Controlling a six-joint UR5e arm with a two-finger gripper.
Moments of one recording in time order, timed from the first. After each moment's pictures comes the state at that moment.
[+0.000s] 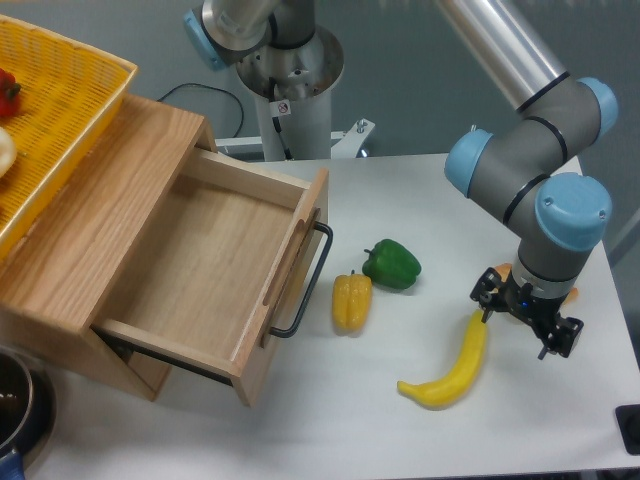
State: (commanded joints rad) arm 2.73 -2.21 -1.27 -1.10 1.51 1.40
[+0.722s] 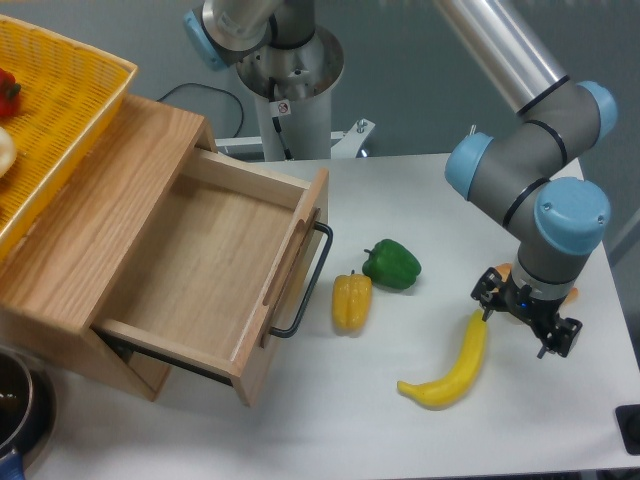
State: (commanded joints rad) arm 2.74 -2.19 -1.36 -1.06 1.51 1.38
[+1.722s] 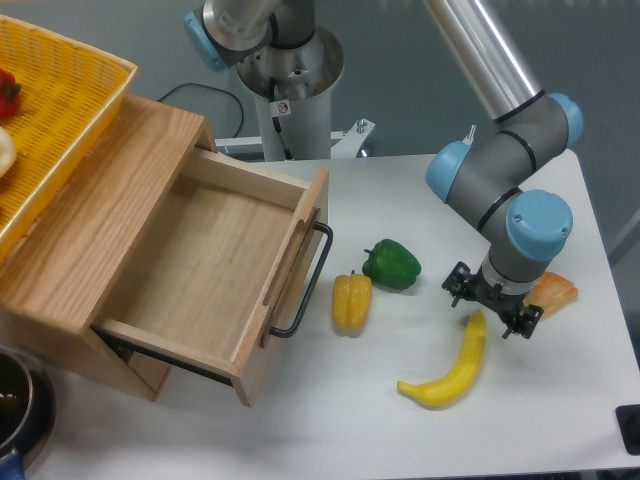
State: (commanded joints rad) arm 2.73 -2.24 -1.47 -1.02 1.53 1.28
